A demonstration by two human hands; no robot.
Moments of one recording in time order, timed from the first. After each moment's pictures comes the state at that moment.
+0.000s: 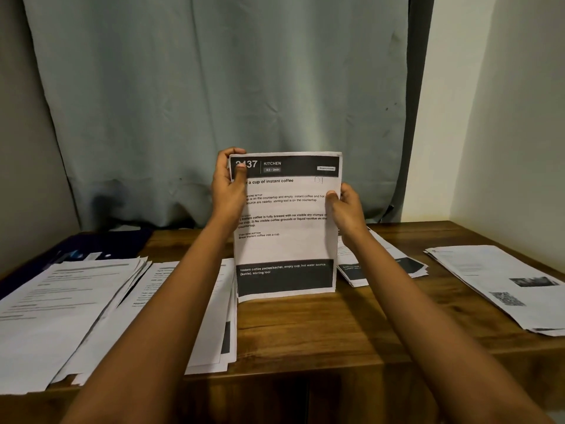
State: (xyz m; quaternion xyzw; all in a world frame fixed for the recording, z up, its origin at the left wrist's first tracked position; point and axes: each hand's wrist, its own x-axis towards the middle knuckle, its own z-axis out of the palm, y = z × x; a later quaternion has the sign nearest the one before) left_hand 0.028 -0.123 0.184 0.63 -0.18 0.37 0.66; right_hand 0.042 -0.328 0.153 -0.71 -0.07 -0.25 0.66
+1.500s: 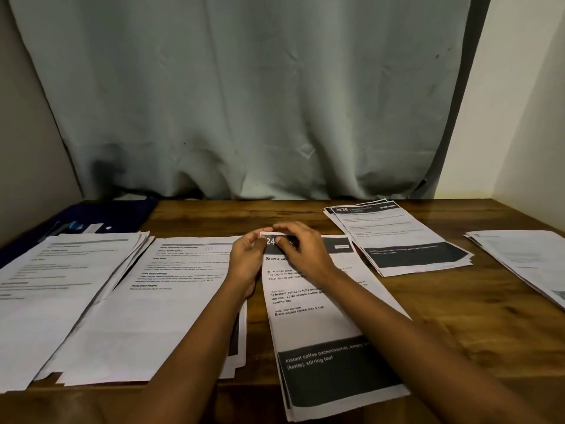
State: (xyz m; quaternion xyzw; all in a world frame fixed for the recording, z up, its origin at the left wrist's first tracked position) left_hand 0.063 -0.120 0.019 0.62 0.03 0.12 0.77; right_hand 0.087 -0.254 0.026 -0.82 -0.31 -0.25 0.42
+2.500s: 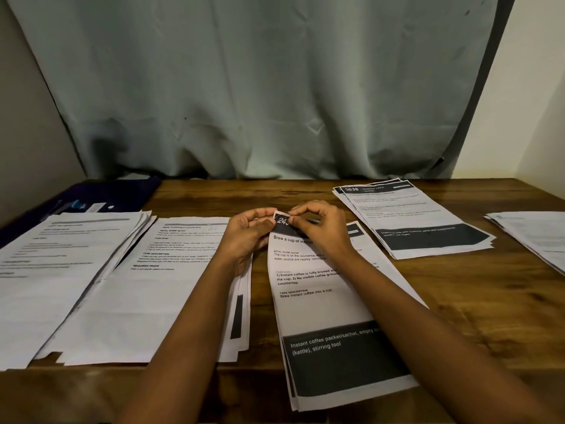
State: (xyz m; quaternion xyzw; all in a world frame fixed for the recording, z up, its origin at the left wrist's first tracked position) left_hand 0.052 -0.103 0.035 0.61 0.01 0.05 0.79; right_hand 0.094 -0.266 0.023 -0.79 -0.23 -0.21 0.53
